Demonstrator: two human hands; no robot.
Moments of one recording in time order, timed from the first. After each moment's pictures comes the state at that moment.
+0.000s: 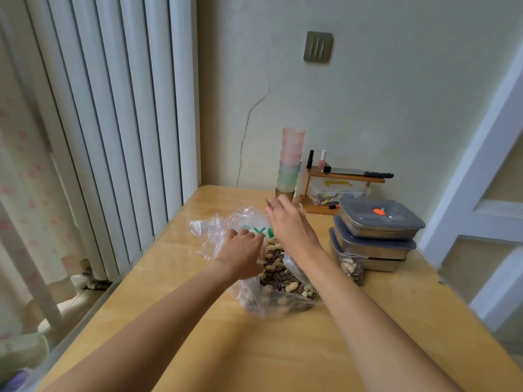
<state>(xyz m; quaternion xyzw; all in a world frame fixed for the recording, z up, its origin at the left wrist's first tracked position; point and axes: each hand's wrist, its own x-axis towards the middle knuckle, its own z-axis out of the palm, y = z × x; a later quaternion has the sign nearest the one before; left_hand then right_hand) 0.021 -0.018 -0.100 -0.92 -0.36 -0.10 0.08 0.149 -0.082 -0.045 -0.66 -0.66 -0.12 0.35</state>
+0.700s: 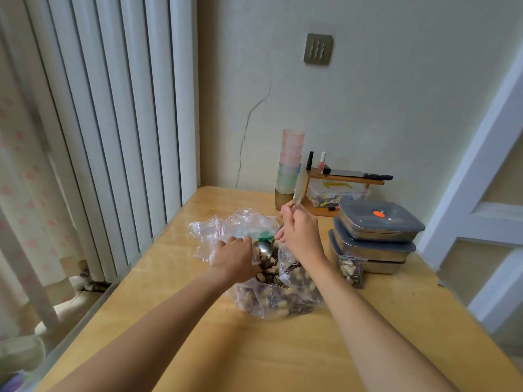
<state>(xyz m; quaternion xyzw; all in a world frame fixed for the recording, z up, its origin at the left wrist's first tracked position) 0.016 -0.015 -0.108 -0.90 -0.44 -0.09 -0.02 0.169 -0.080 -0.061 -0.66 -0.57 -0.01 0.48</state>
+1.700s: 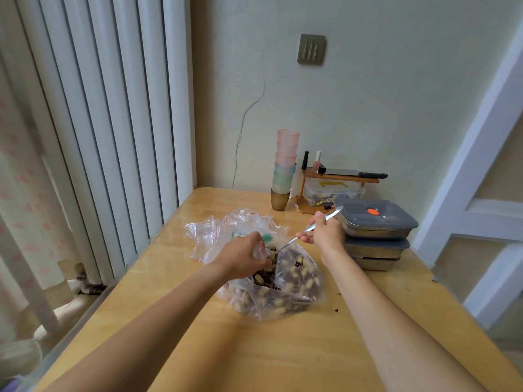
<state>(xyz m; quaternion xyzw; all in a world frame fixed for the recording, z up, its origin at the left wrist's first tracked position) 0.021 -0.020 -0.098 -0.90 -0.36 -0.18 -0.18 0.215 -0.095 -0.058 -0.71 -0.26 0.21 0.62</state>
